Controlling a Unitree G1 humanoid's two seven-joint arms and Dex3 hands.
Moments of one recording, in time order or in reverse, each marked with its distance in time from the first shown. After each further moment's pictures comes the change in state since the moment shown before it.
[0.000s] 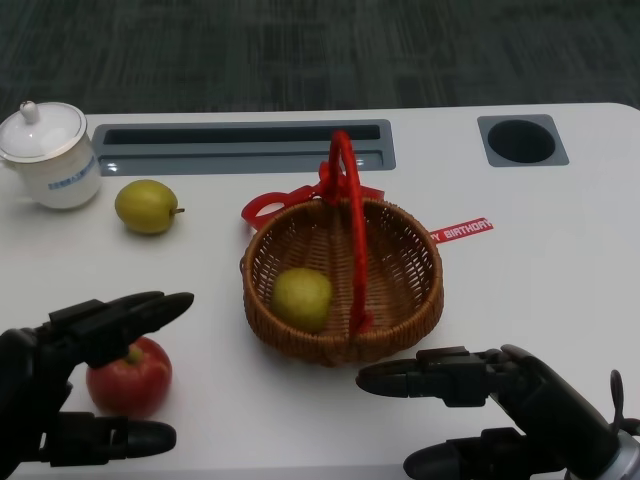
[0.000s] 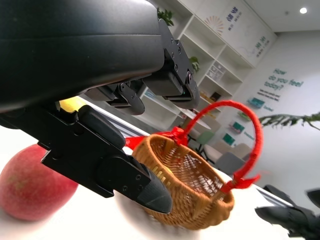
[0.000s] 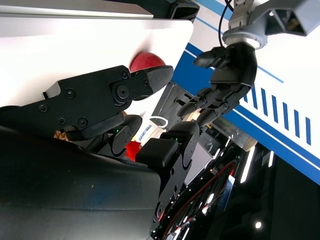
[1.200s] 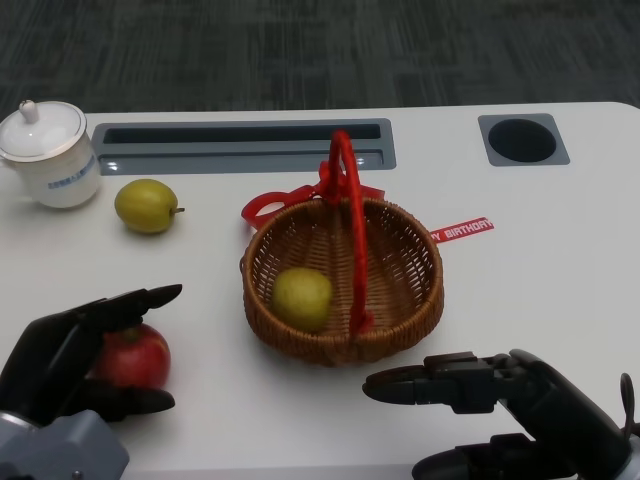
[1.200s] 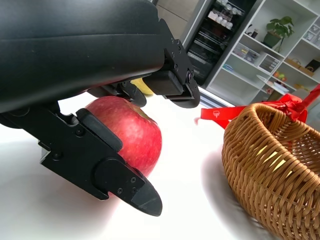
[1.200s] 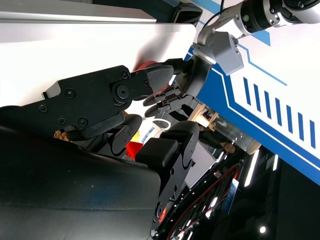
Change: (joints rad) left arm -0.384 0.111 -0.404 0.690 0.222 0.189 0.476; right arm 0.034 -0.031 -0.001 -0.065 0.008 0.035 0.005
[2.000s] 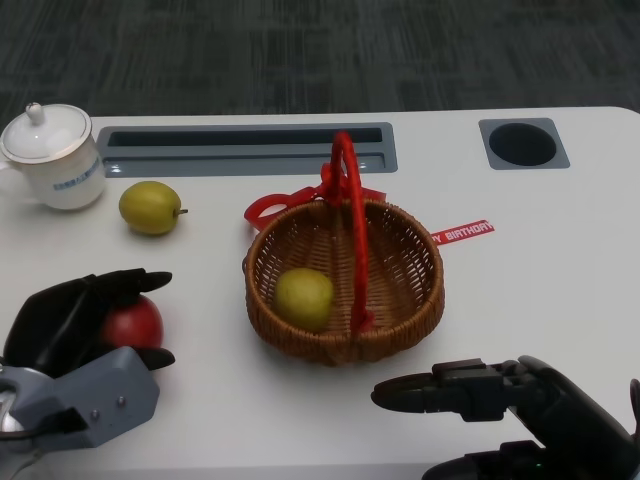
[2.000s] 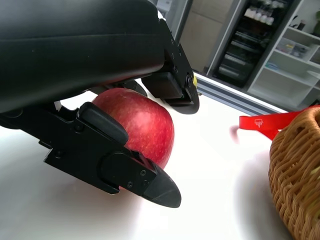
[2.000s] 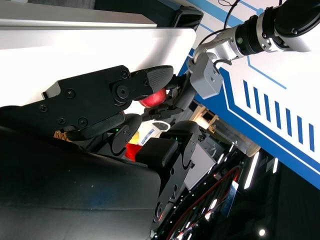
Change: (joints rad) left arm -0.158 -0.026 -0.164 0.159 -0.061 0.241 0.024; right arm 0.022 -0.025 0.000 -0.016 0.015 -0.001 0.008
